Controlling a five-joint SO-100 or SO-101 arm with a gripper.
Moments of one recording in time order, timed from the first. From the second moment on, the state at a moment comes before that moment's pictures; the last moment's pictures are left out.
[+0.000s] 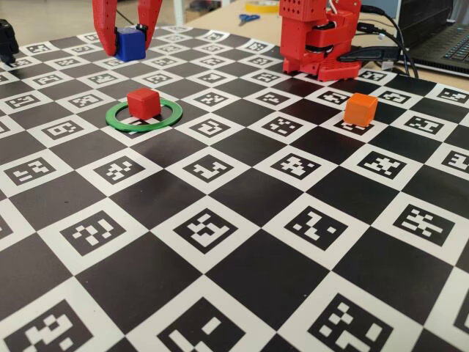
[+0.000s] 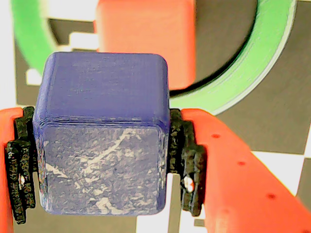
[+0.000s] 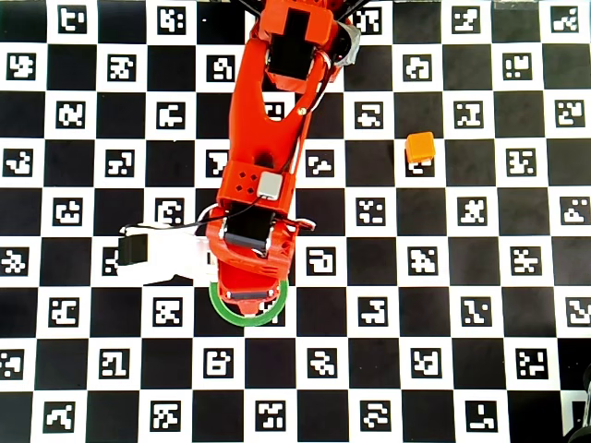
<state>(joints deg) 15.2 69.3 68.4 82.8 -17.8</state>
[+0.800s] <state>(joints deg) 15.2 68.3 76.1 76.4 -17.8</state>
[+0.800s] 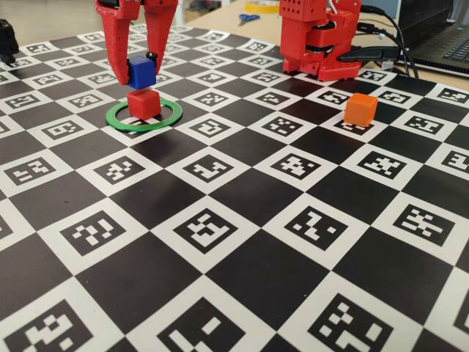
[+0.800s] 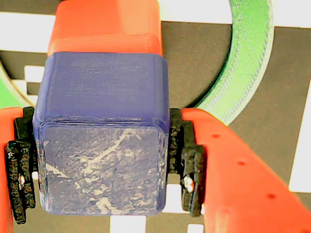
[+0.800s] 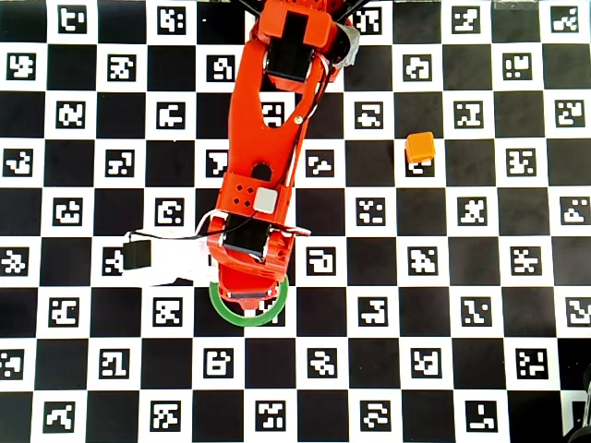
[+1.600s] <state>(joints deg) 14.8 68.3 78.1 74.7 -17.1</state>
